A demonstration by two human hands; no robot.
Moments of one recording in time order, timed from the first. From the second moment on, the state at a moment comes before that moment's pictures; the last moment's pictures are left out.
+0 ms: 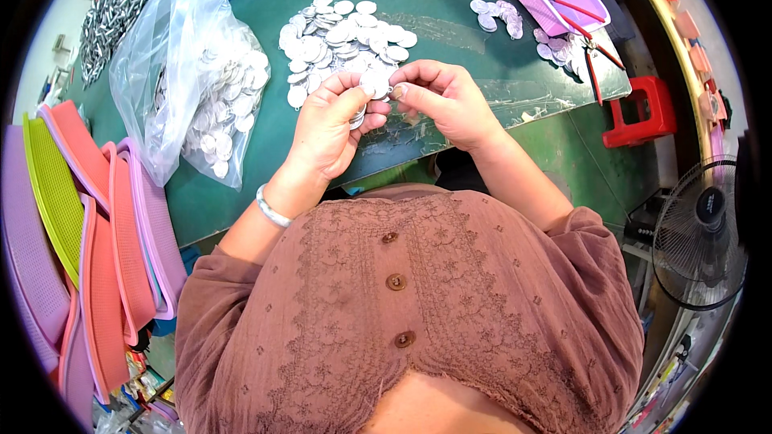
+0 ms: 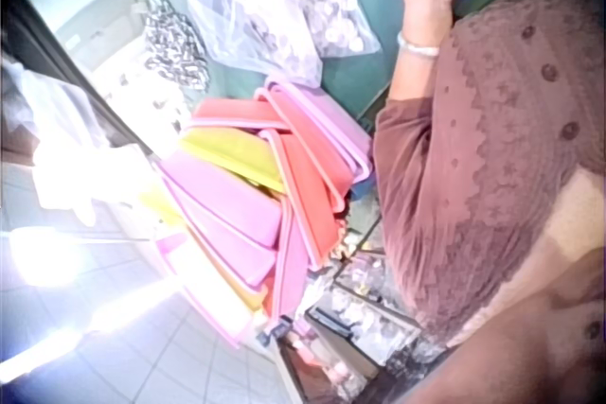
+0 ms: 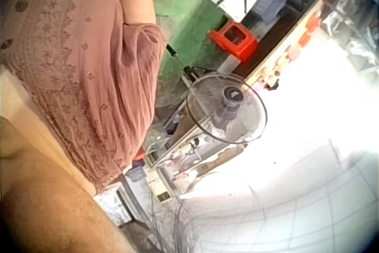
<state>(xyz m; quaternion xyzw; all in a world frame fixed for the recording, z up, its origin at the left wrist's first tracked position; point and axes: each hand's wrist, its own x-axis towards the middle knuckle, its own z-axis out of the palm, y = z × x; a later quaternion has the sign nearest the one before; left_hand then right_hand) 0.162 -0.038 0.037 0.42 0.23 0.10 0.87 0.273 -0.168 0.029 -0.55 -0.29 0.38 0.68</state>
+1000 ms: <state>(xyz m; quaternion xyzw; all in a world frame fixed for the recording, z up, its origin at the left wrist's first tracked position) 0.159 -0.040 0.034 0.57 0.22 0.09 0.79 0.271 -0.169 0.034 -0.62 -0.34 0.32 0.64</state>
